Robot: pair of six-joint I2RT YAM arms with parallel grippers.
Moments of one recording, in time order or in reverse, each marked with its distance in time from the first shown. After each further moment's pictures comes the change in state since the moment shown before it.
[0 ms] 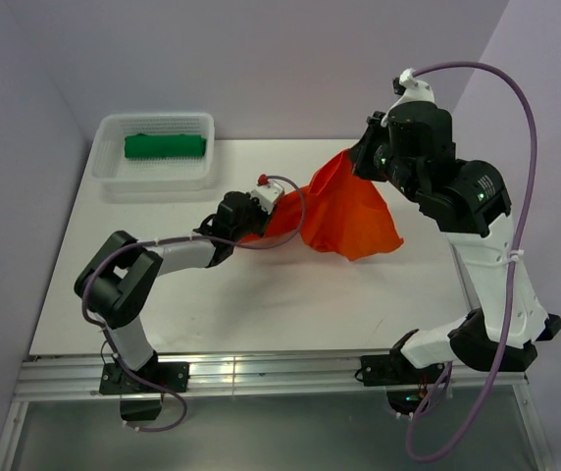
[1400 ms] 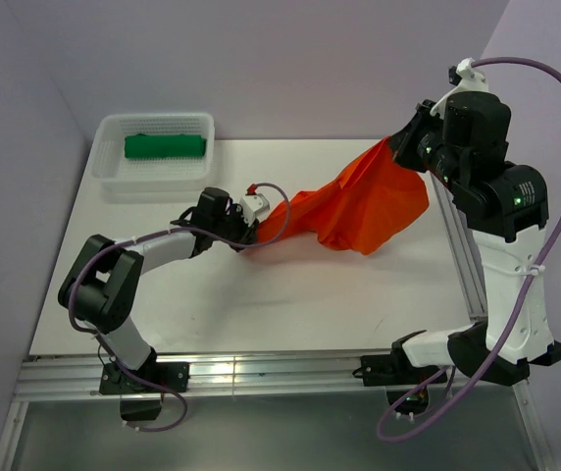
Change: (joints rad) left arm 0.151 -0.082 -0.011 -0.419 0.417 0.145; right arm -0.289 -0.047 0.021 -0.016 -0.162 -0.053
